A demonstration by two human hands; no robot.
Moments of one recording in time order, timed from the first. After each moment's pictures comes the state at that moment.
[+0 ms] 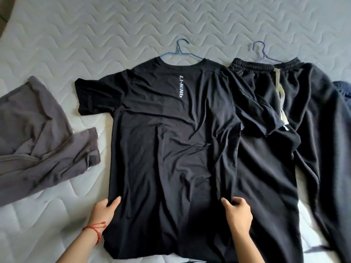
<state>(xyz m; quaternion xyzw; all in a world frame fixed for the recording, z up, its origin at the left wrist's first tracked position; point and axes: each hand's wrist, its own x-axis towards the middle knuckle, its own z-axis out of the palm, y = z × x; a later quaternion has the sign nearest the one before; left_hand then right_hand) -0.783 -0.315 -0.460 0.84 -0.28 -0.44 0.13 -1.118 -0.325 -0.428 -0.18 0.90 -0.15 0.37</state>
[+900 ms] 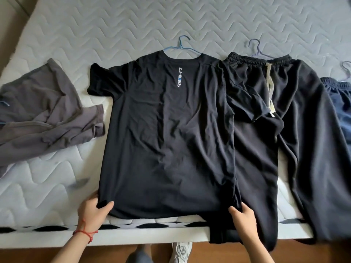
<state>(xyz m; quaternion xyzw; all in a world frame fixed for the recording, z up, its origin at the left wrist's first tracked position) -0.802 -0.208 -0.416 0.85 -0.36 -0.35 0.14 -1.186 -0.228 -0.409 -0.28 0.83 -0.13 0.46</state>
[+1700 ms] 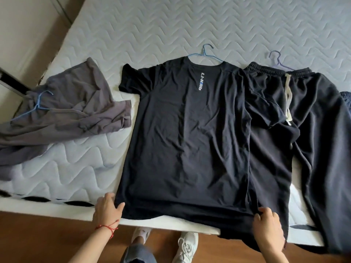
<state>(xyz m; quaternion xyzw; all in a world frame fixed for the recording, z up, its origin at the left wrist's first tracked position) -0.795 -0.155 -0.417 0.90 -0.33 -0.28 0.02 -1.193 -0.207 -0.387 -0.39 0.88 0.03 0.27</state>
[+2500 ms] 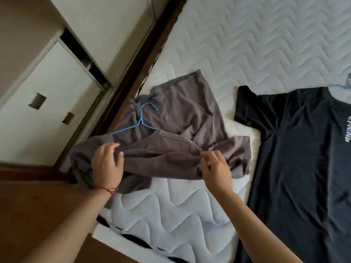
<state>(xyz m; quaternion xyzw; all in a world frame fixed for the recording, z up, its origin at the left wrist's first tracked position) -0.386 -0.268 -0.395 0.87 -0.44 -0.03 0.19 -0.647 -0.384 -0.396 -0.75 0.55 -0.15 0.33</state>
